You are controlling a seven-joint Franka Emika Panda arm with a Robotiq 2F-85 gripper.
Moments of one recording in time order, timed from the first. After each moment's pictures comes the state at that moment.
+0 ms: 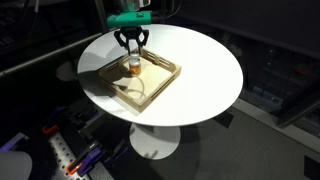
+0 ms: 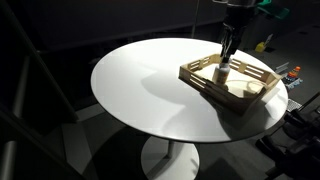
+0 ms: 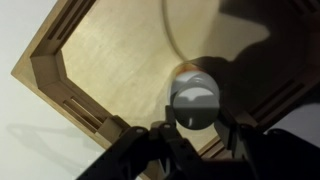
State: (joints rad) arm 0.01 0.27 0.13 -2.19 -0.13 2.42 -0.55
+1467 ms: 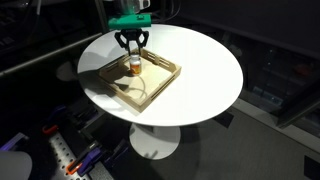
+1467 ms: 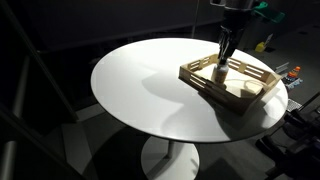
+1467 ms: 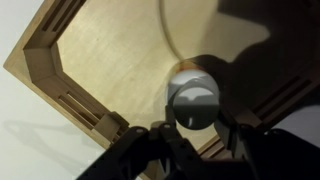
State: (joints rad) arm 0.01 0.29 0.14 -2.18 -0.13 2.45 -0.56
